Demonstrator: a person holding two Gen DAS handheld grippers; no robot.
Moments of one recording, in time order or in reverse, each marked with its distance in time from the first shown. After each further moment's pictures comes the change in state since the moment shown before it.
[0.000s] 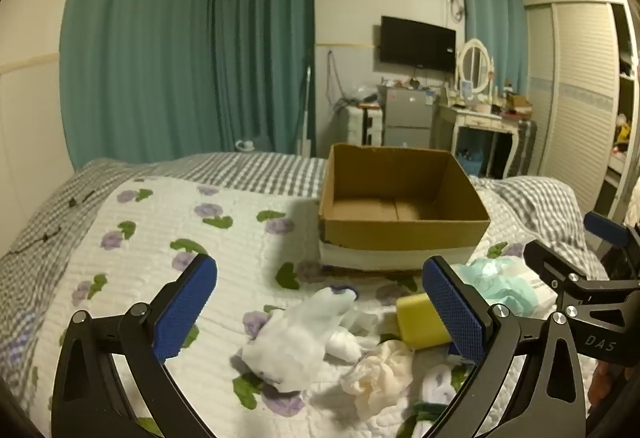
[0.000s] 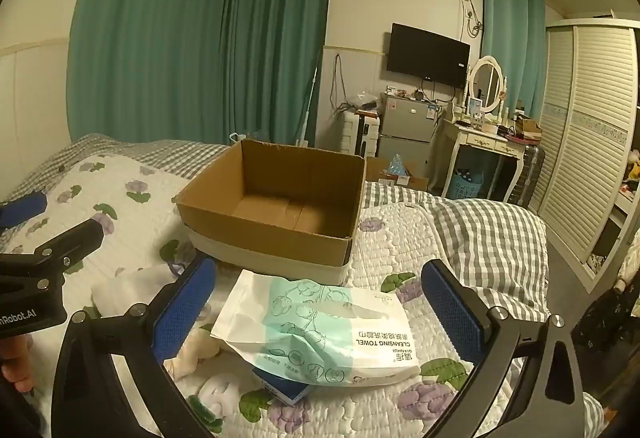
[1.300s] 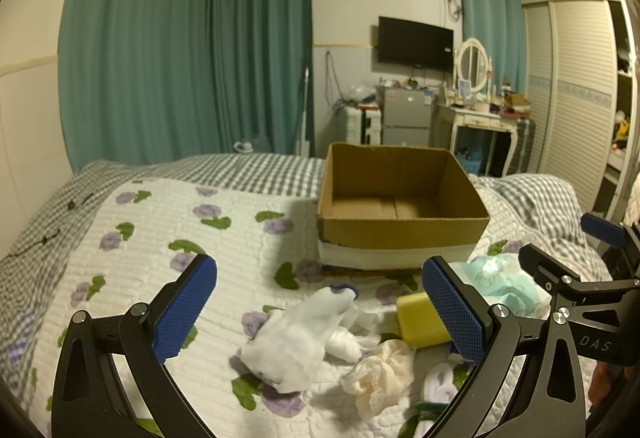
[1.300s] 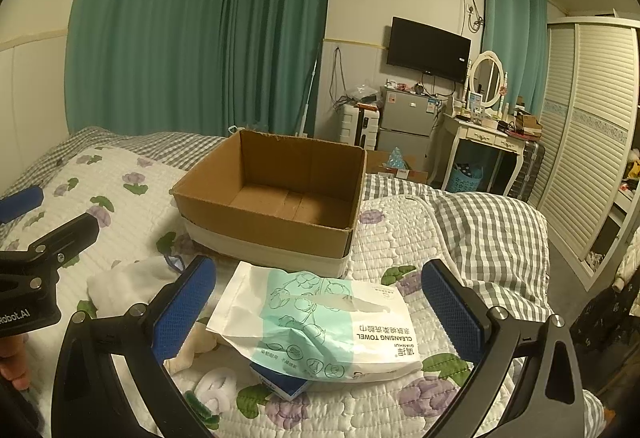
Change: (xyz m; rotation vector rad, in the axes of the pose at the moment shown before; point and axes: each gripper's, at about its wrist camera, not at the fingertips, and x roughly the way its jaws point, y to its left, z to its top) left arm -0.001 0.000 -0.004 0.011 -0.020 0.002; right arm 0.005 -0.001 -0.003 -0.011 0.030 -0.008
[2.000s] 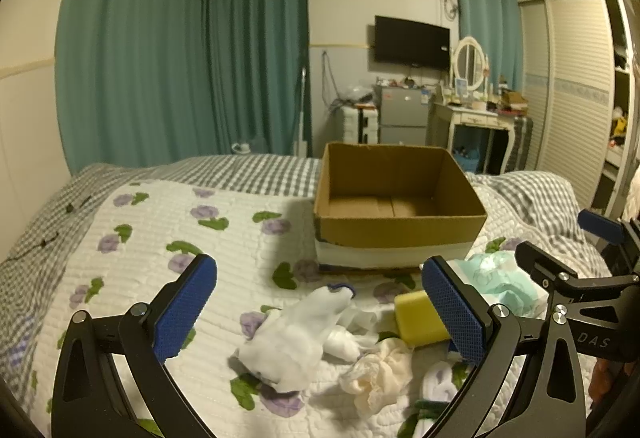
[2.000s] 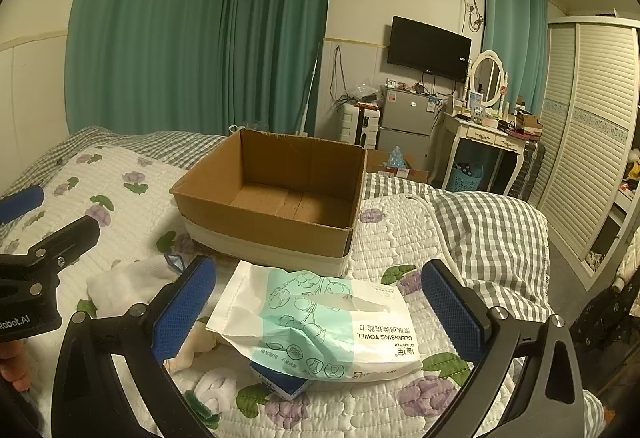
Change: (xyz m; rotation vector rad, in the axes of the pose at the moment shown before) left arm 0.000 -0.002 0.000 0.013 0.001 -0.008; right arm 0.000 -0.001 0.000 0.003 0.004 0.003
